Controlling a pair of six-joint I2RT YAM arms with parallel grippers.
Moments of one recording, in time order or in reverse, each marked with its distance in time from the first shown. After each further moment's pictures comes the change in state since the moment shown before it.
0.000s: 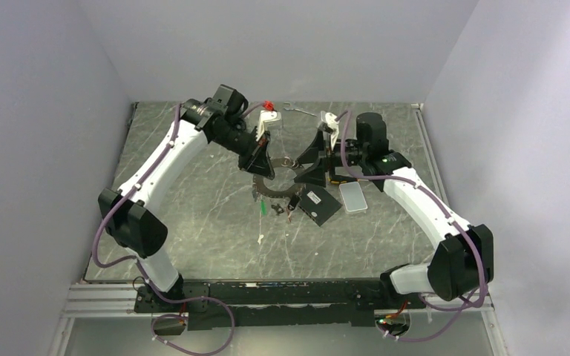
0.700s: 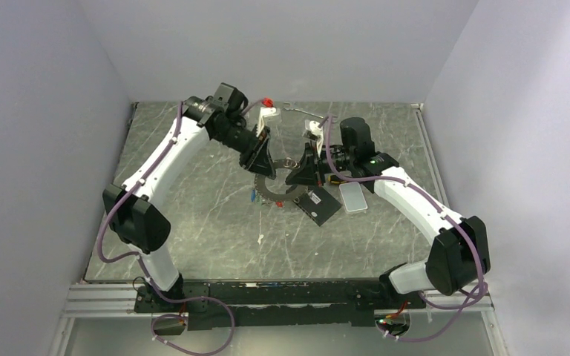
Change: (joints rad) left arm 0.011 0.051 0.031 -0.037 0.064 -0.023; right arm 0.108 0.043 0.004 -0.057 0.044 -0.020
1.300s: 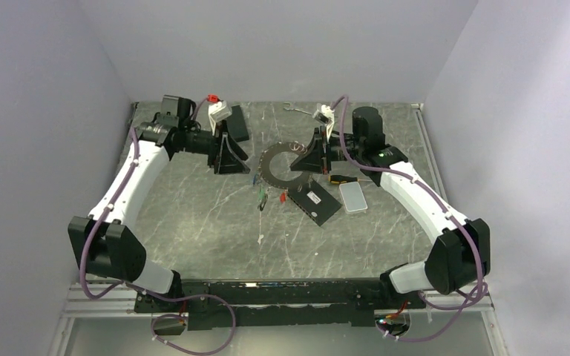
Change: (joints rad) left arm 0.291 -0.275 -0.388 0.404 0.174 -0.148; right arm -0.077 0.000 0.050 0.058 -0.006 0.180
